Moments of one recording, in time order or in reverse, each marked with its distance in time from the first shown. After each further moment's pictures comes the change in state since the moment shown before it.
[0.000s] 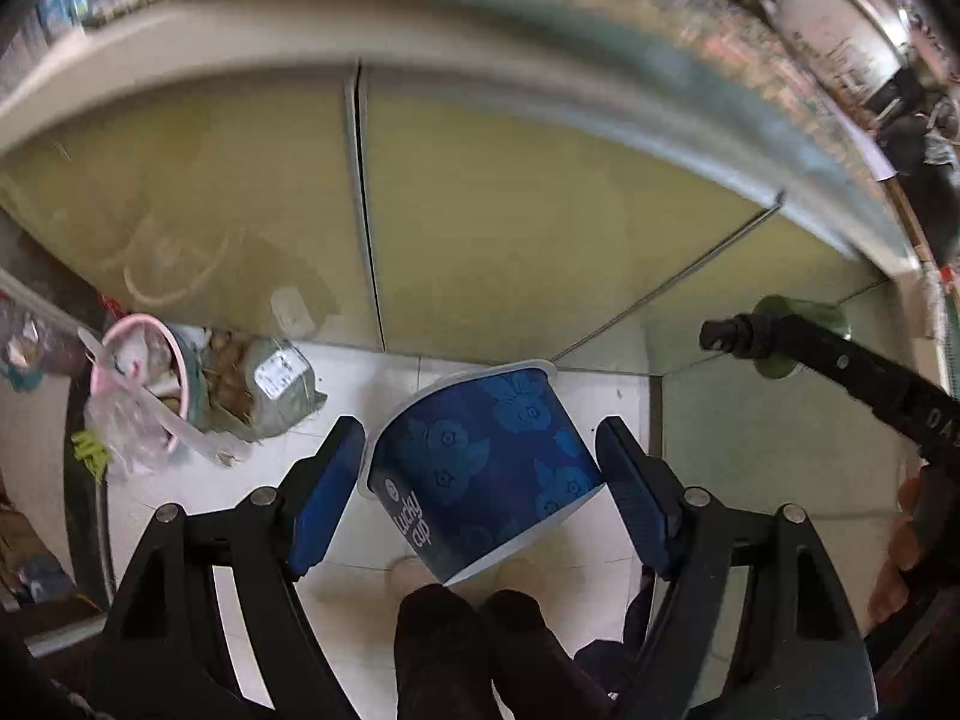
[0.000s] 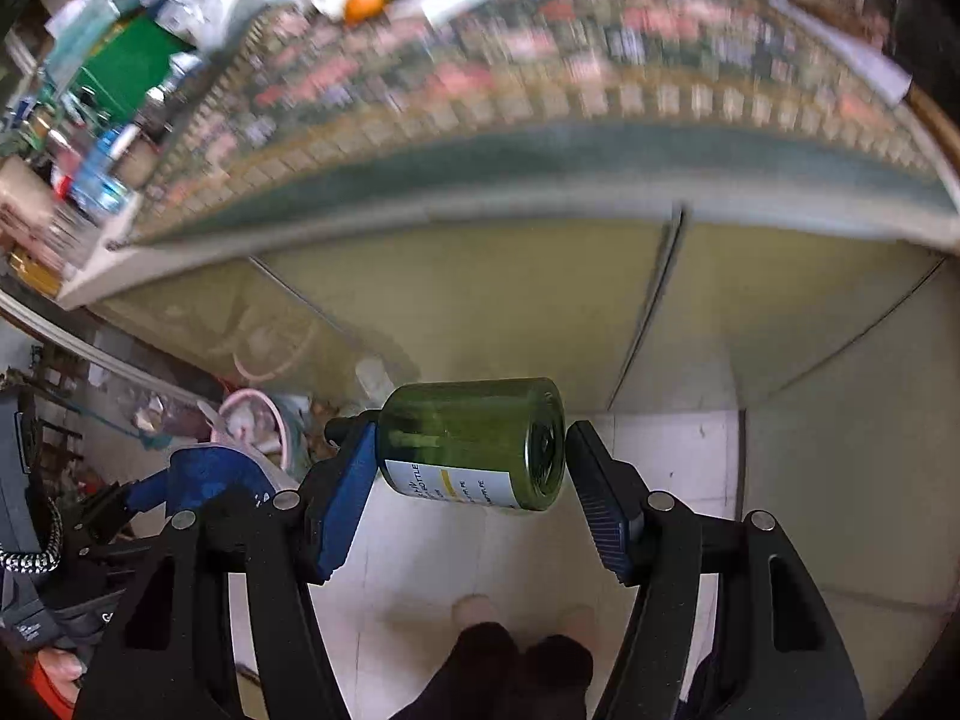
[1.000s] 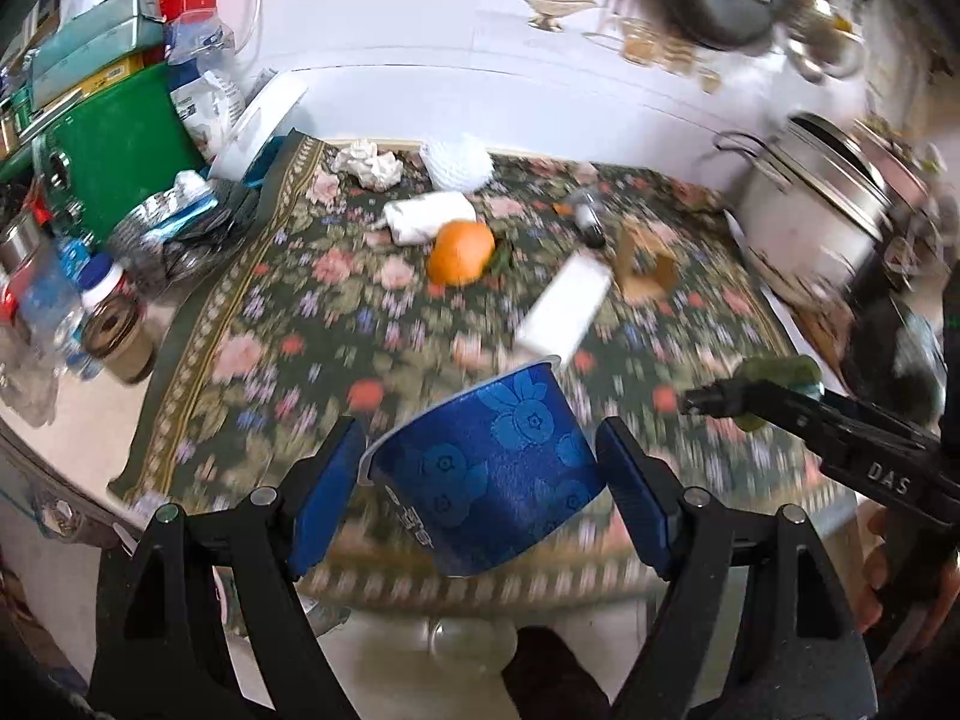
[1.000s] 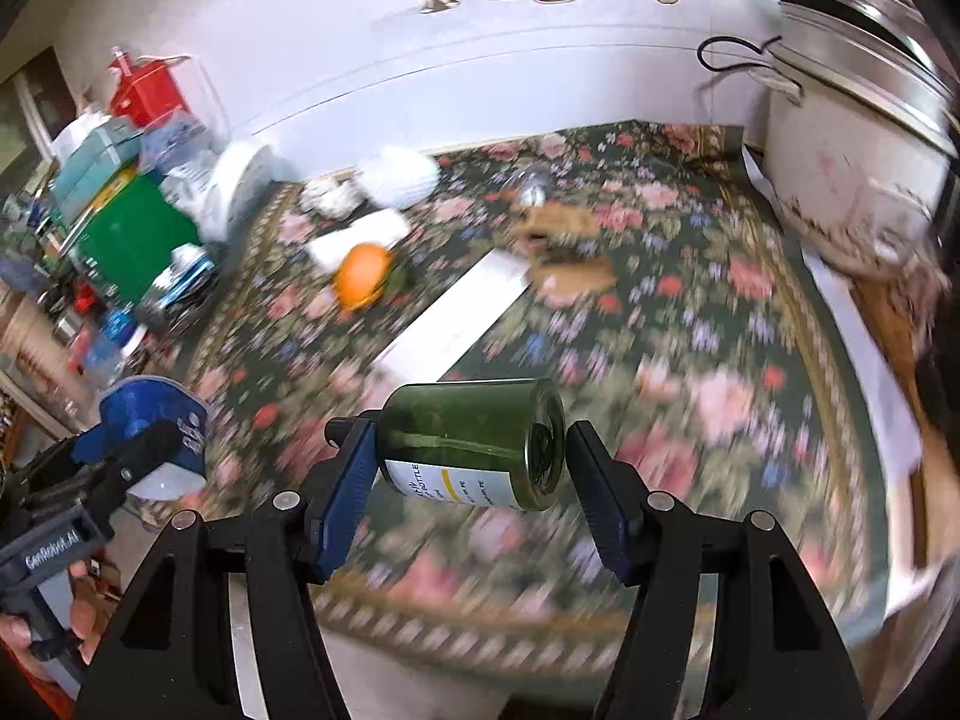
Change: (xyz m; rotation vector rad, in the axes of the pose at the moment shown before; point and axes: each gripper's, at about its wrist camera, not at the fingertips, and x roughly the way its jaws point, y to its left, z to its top) left arm -0.146 -0.066 0.224 0.105 -0.392 0.030; right arm -0.093 -0.002 0.221 -0.091 -0.264 0.035
